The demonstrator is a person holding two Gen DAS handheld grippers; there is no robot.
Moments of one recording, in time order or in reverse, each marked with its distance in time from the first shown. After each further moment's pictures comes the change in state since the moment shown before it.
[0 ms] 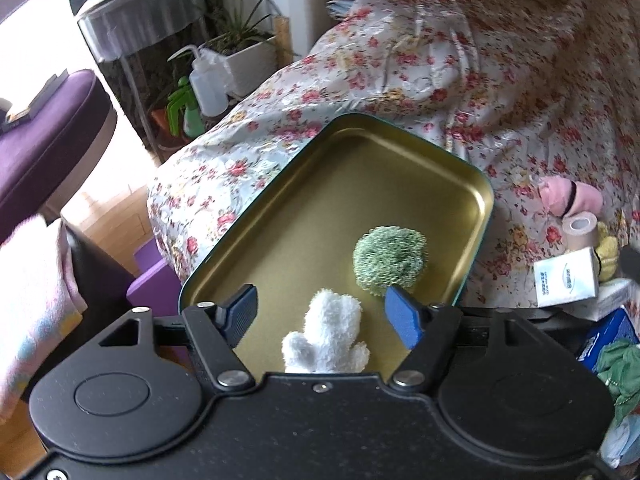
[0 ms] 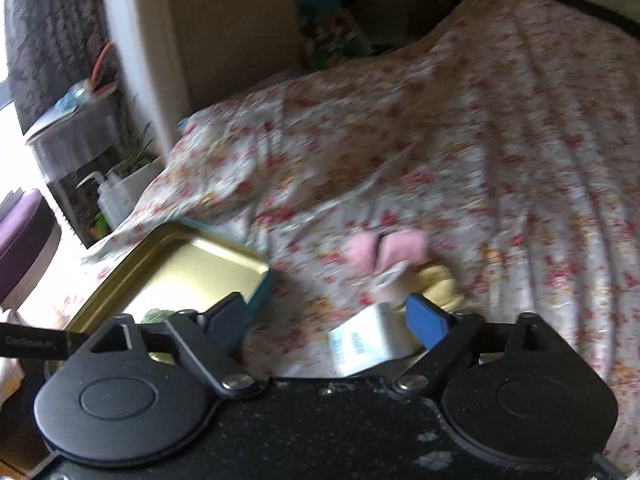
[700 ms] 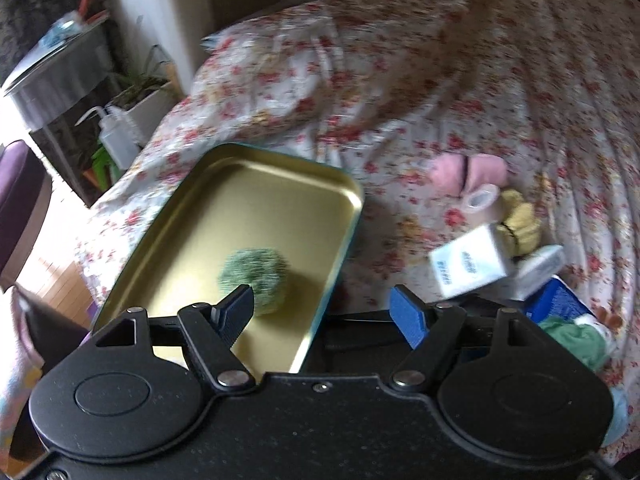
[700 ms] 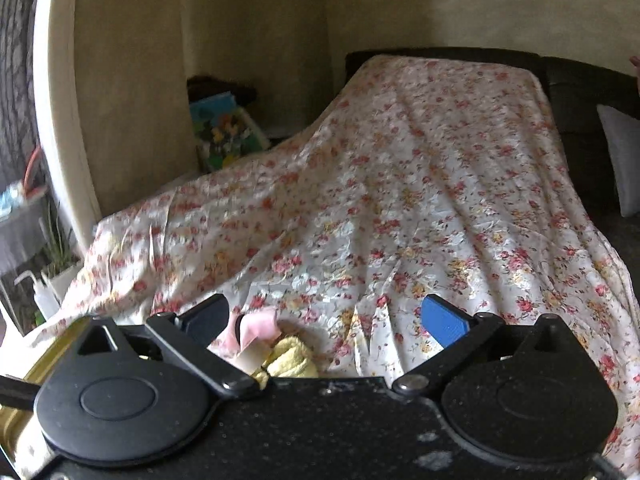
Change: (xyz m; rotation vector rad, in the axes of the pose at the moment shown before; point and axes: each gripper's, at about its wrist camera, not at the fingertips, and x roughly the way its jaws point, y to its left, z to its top) left arm -0.011 -0.097 -0.010 0.198 -0.063 -0.124; right arm -0.042 -0.097 -0.016 0.140 -0.250 -0.162
